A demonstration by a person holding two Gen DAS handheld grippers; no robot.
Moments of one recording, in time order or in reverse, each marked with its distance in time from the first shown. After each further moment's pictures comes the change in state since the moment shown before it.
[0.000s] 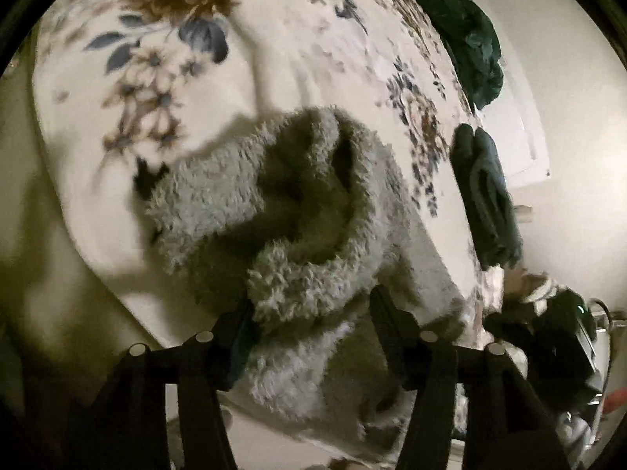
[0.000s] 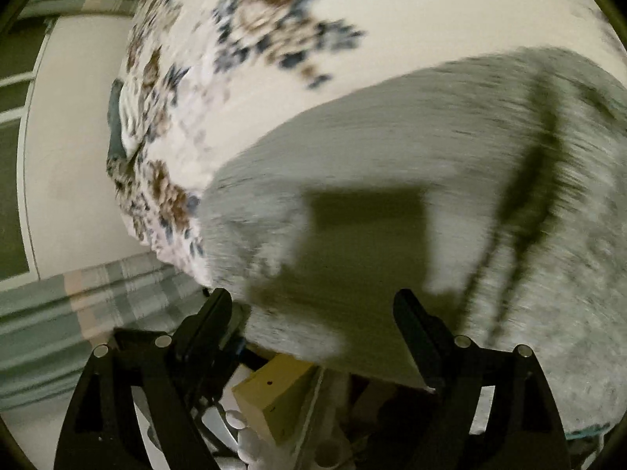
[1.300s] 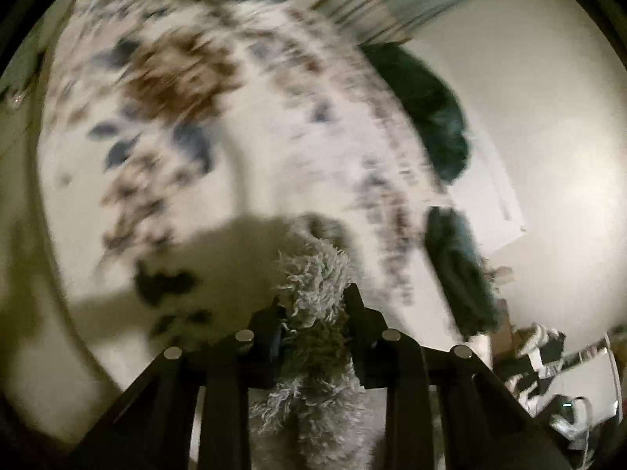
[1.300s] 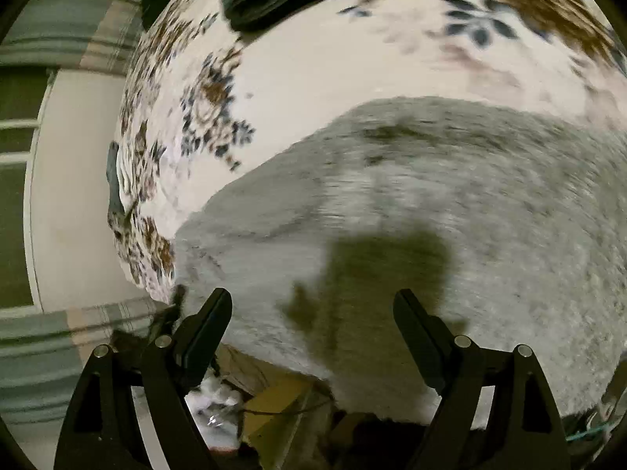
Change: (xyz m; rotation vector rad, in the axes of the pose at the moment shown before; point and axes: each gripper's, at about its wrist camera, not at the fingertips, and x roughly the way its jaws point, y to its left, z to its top) left arm -0.034 -0.017 0.005 0.067 -0.353 -0.114; right arm -0.110 -0.104 -0.027 0.085 -0.209 0.002
